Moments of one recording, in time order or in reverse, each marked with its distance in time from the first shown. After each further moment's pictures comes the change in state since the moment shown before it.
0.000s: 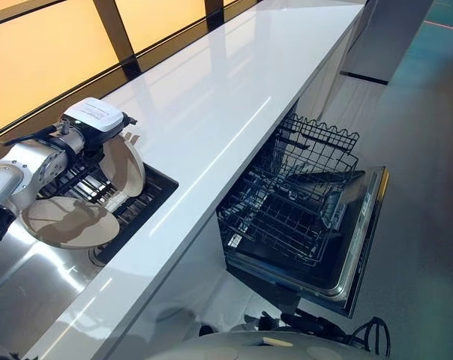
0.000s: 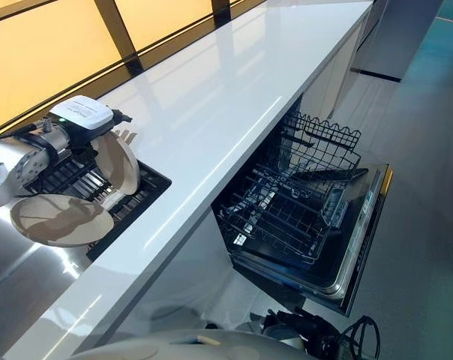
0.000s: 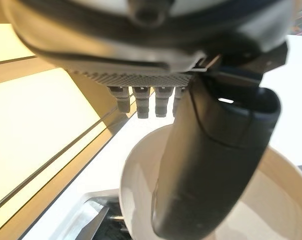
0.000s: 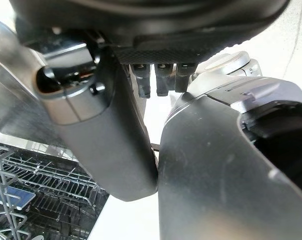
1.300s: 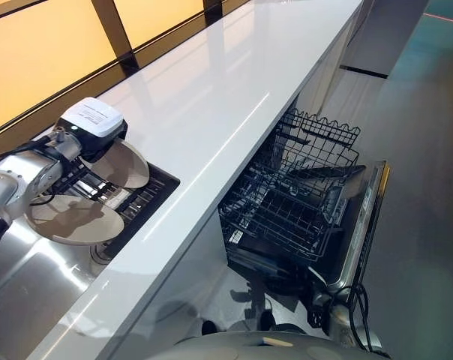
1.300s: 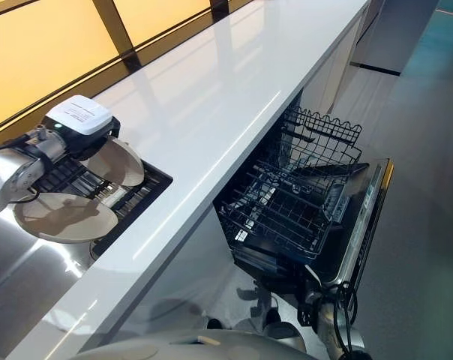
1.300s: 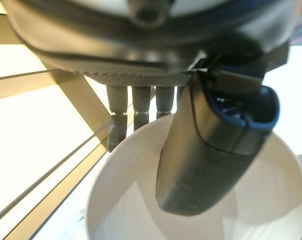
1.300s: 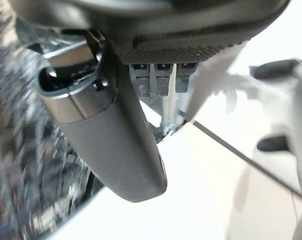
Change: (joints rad) left arm 0.115 0.037 0.089 -0.008 0.034 -0.047 0.202; right arm 0.080 -0.022 0.159 -0.633 -0.265 -0.066 -0.158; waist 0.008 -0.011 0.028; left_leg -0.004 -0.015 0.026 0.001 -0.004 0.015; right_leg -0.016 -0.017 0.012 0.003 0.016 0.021
